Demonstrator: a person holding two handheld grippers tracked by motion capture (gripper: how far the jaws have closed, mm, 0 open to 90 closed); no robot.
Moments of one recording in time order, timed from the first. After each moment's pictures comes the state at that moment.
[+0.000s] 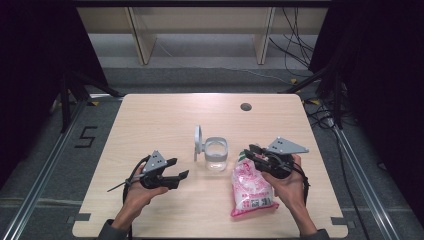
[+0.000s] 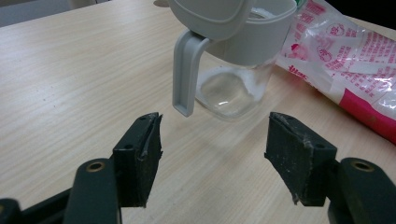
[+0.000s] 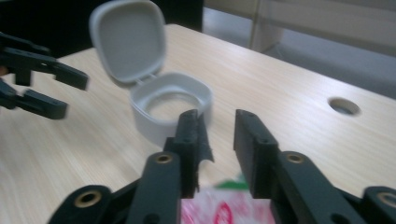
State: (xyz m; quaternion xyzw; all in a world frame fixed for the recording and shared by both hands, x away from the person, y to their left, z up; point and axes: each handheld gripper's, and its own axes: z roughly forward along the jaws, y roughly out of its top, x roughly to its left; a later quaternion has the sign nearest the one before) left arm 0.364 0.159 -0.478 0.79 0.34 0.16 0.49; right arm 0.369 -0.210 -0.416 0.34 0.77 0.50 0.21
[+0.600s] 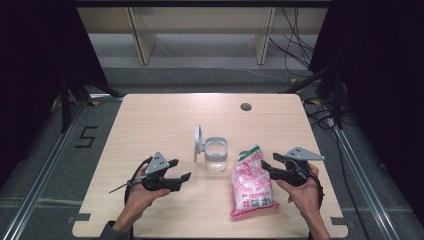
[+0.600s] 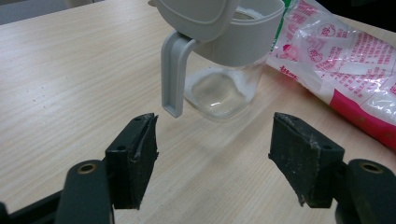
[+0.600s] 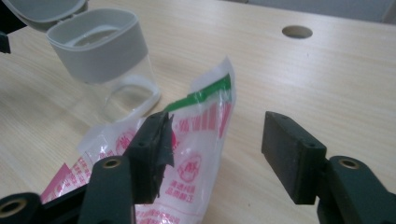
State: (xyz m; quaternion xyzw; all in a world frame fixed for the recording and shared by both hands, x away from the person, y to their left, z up) left arm 0.360 0.153 -0.476 0.79 0.33 0.16 0.49; right arm 0.365 -0.258 -0.453 0.45 0.75 0.46 0.19
